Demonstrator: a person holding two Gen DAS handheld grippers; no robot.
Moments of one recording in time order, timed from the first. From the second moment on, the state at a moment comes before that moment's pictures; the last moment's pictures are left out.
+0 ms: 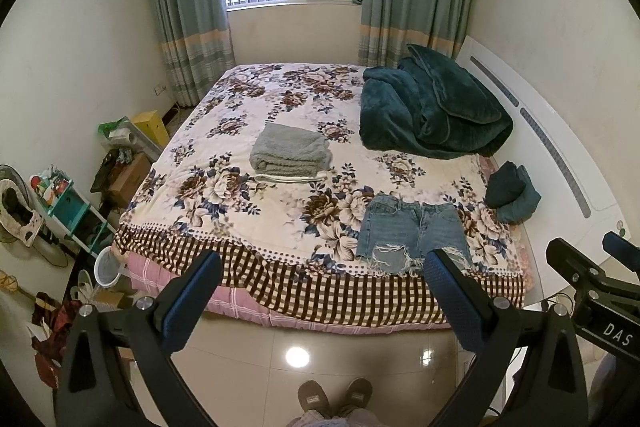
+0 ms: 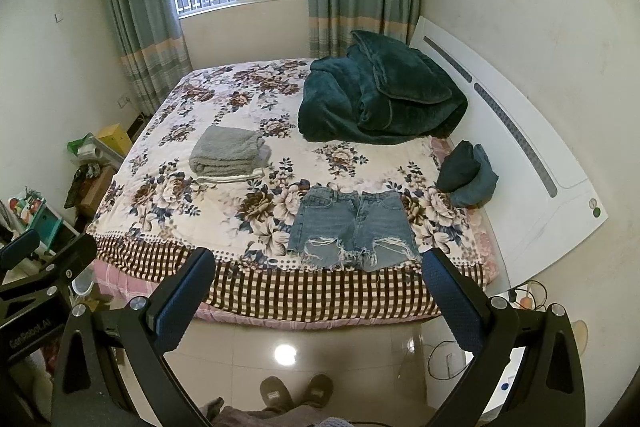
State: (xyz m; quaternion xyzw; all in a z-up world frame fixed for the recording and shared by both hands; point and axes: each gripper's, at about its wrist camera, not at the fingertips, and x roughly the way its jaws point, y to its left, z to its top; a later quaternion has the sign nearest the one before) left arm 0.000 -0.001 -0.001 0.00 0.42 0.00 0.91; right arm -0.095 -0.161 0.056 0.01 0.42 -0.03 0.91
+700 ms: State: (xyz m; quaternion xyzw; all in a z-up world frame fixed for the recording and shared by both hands) left arm -0.001 0.001 -0.001 -0.01 0.42 0.00 0.91; right arm -0.128 -0.132 0.085 0.01 0.43 -0.04 0.90
